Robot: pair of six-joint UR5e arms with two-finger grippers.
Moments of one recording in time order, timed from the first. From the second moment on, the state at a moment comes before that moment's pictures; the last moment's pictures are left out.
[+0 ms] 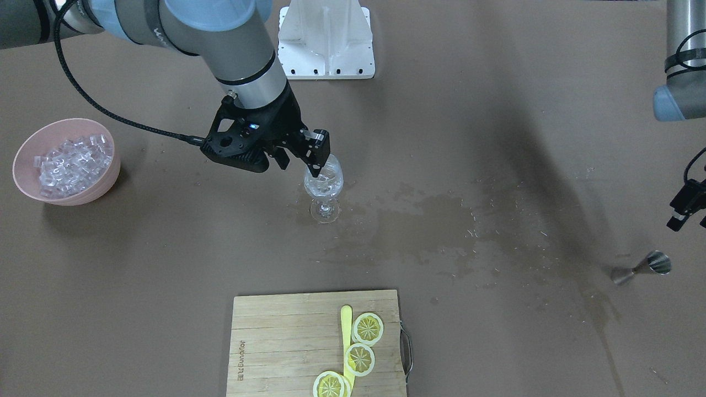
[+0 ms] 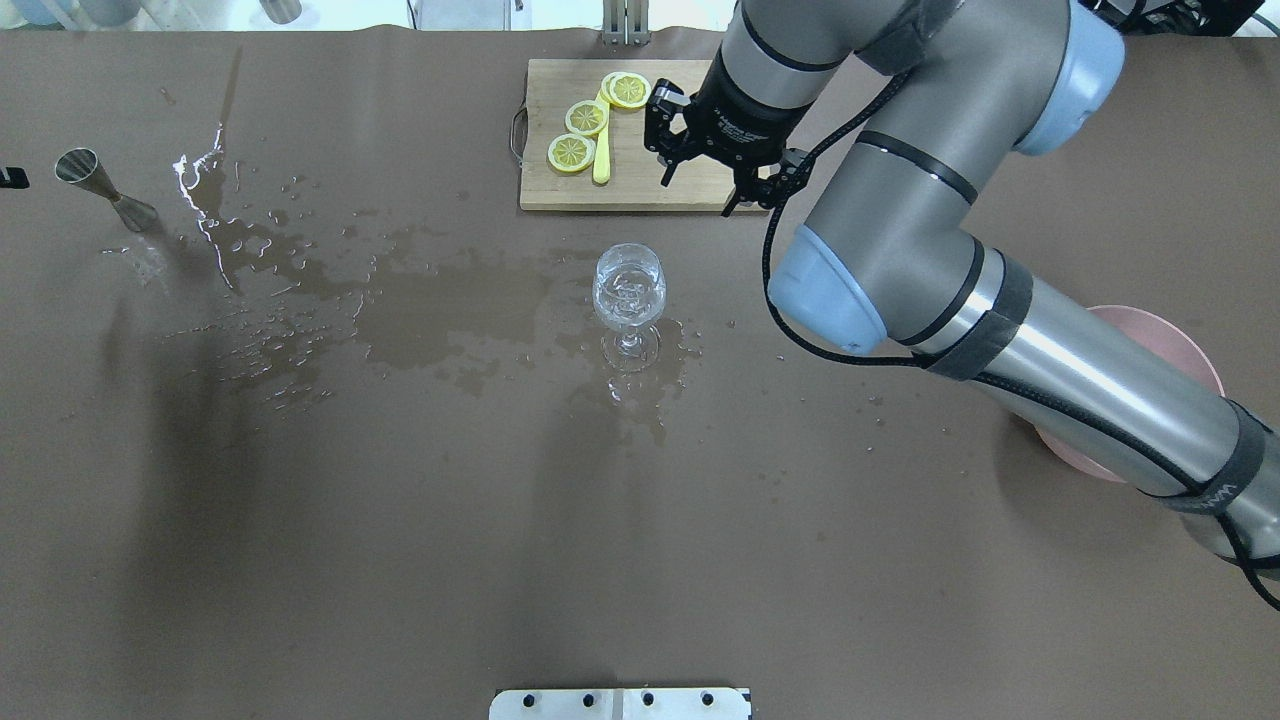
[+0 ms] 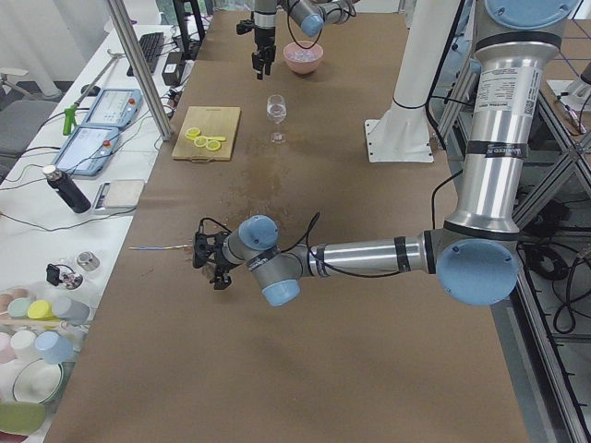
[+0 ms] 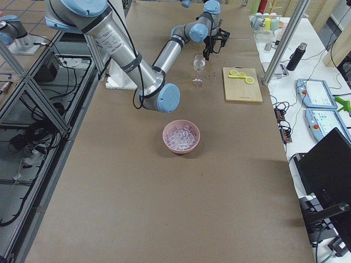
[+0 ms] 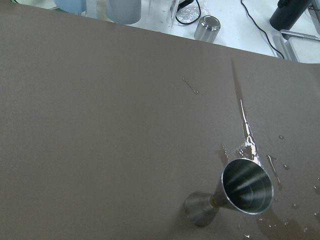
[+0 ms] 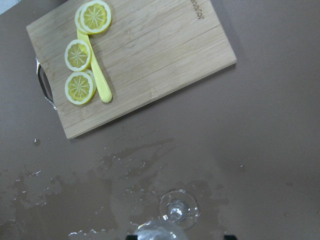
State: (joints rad) left arm -1.26 -1.66 -1.30 -2.76 -2.08 -1.10; right arm 0.83 -0.76 1.70 -1.66 2.13 1.43
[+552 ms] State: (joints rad) left arm -1.26 -1.63 -1.38 -2.71 -2.20 -1.03; right arm 1.03 -0.99 1.75 -1.66 2.17 1.04
